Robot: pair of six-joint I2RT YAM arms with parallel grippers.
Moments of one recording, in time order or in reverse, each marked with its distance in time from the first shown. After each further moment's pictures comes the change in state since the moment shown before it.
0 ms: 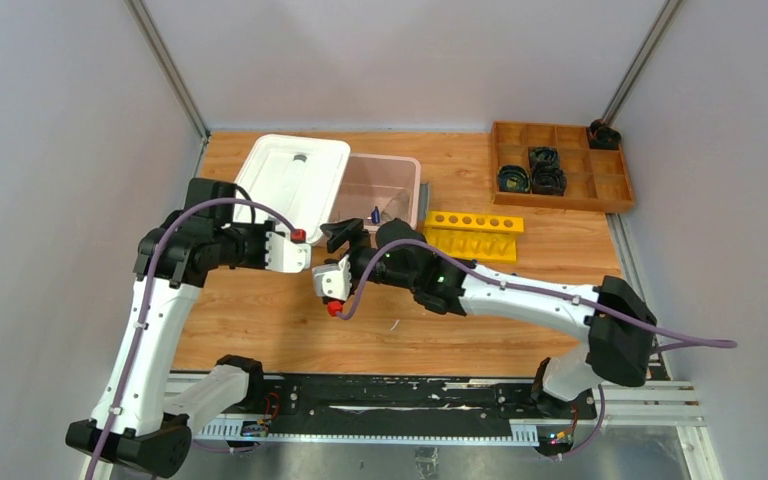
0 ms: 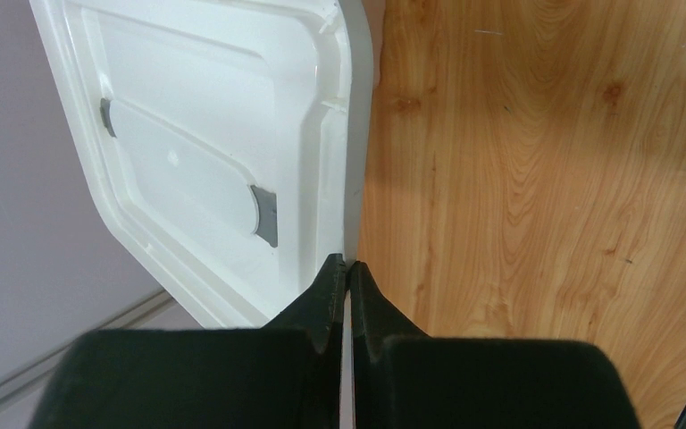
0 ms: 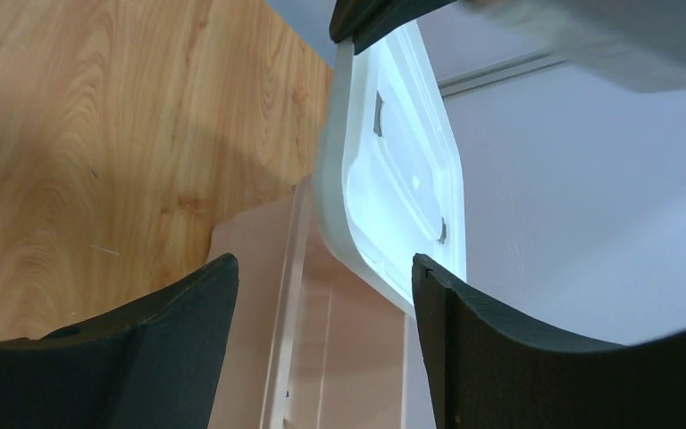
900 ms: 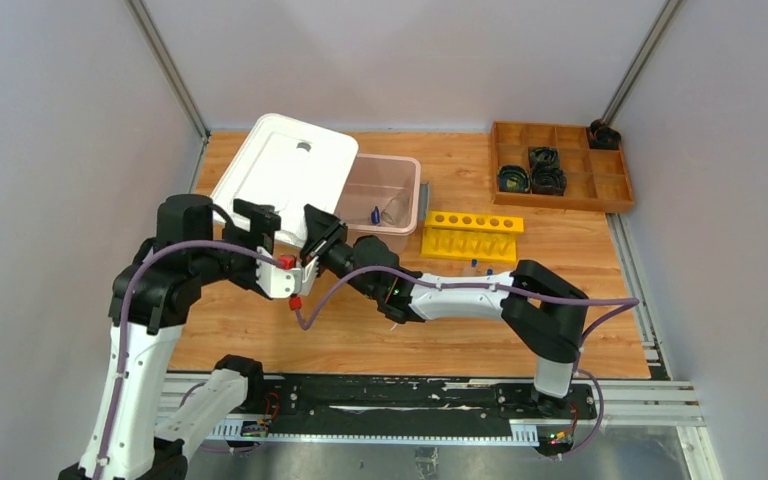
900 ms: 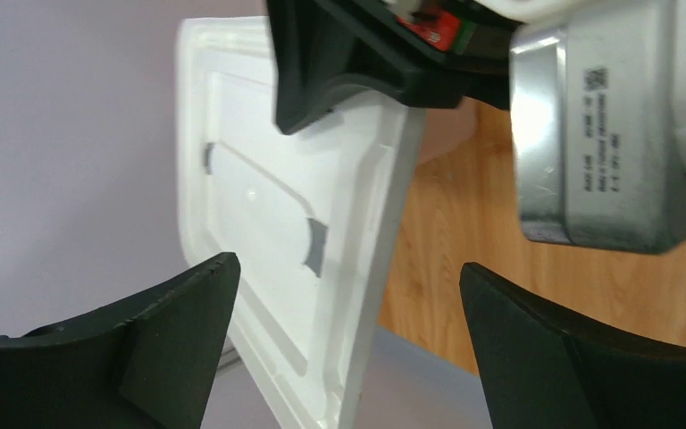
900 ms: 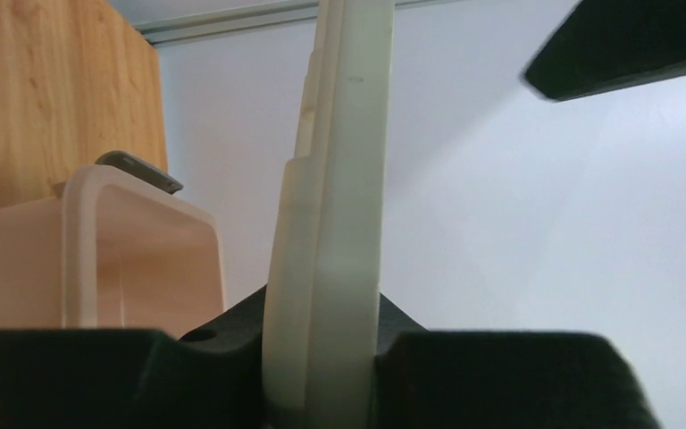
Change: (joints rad) left arm -0.015 -0.147 -0.001 0.040 0.109 0.154; right arm 0.045 0.344 0.037 0.631 0.351 -0.434
